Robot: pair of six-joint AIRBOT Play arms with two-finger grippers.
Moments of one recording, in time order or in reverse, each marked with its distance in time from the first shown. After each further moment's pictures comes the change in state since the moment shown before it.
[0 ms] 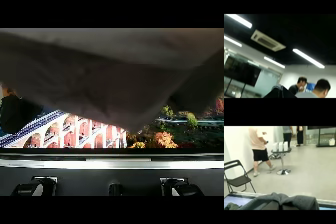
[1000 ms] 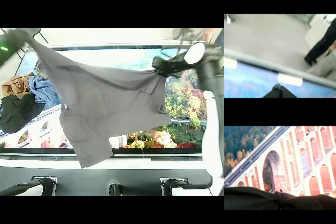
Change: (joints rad) left arm -0.024 -0.783 0.022 0.044 -0.143 0.097; right arm 0.000 -0.857 0.008 -0.071 0.147 0.356
